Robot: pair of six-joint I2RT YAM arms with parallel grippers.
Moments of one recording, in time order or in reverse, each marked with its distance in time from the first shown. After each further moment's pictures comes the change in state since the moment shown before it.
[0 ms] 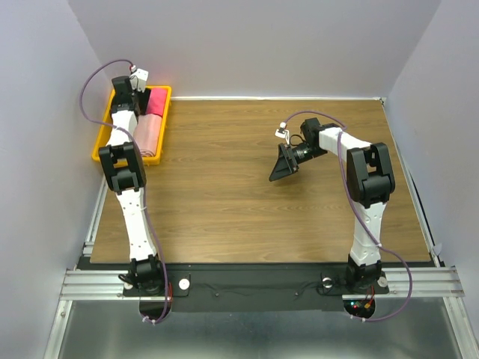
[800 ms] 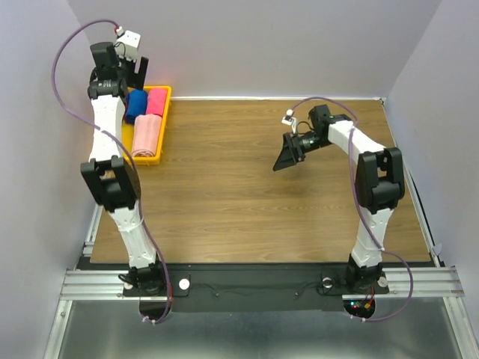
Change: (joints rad) left arm -0.032 -0.399 -0.068 -0.227 0.085 -0.056; right arm -0.023 -0.082 0.042 -0.002 0.079 0.038
